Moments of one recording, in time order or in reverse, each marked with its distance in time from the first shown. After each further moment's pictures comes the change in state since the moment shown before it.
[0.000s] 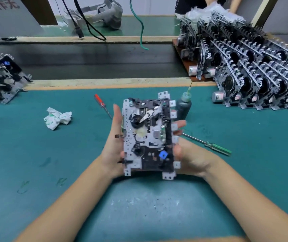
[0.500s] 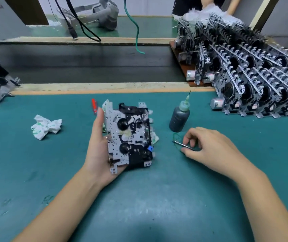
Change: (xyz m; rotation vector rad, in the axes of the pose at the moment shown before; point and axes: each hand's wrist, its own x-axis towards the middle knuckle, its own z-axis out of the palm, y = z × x) left_hand 0.004 0.009 -0.018 0.034 0.258 0.245; right_hand -0.041 -0.023 -0.053 -1.535 0.860 0.413
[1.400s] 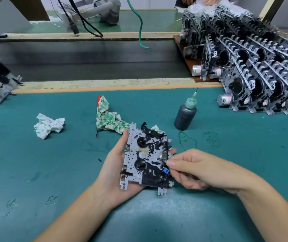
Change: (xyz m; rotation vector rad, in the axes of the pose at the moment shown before) left_hand -0.010 -0.025 -0.001 -0.118 0.013 -0.316; right_hand -0.017 -0.037 0.005 0.925 -0.679 -0.090
